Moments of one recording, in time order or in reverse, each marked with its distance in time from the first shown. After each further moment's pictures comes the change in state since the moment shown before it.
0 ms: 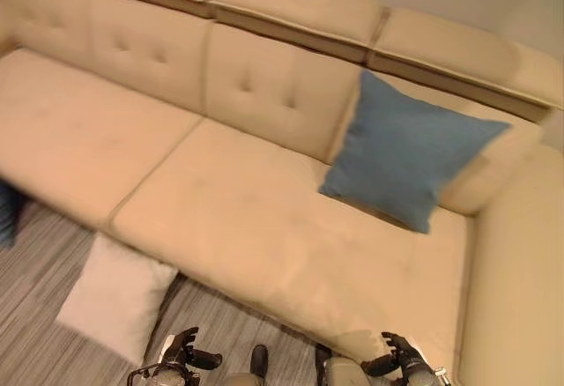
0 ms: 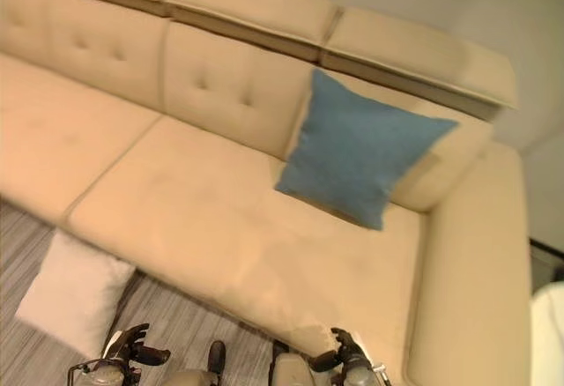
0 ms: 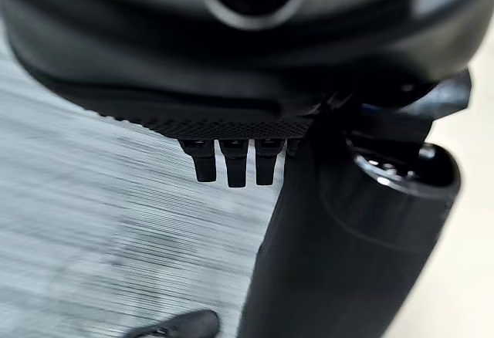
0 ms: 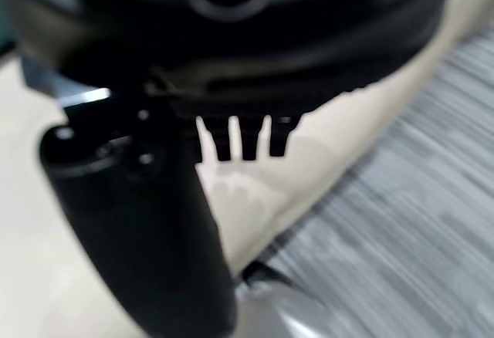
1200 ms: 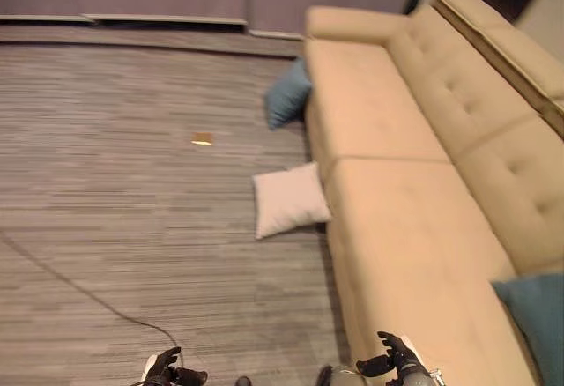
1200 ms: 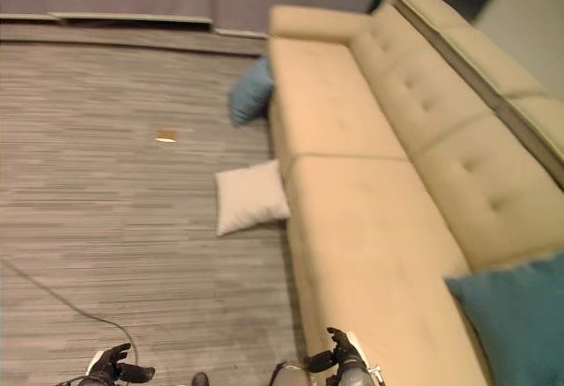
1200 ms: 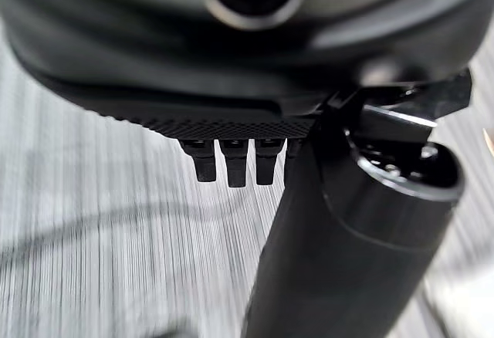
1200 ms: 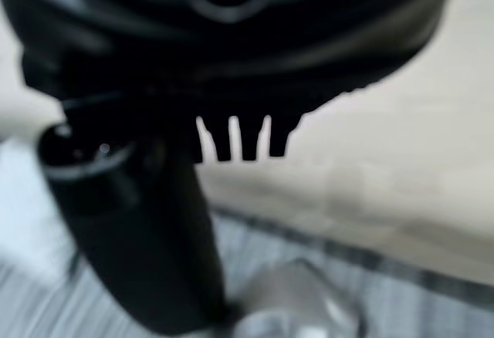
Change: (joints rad) left arm 0.041 0.049 0.031 0.019 -0.022 0.011 0.038; right arm 0.034 0.034 0.088 -0.109 0.020 0.013 -0.018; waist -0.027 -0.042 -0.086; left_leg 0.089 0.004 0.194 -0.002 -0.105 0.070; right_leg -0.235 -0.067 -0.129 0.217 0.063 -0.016
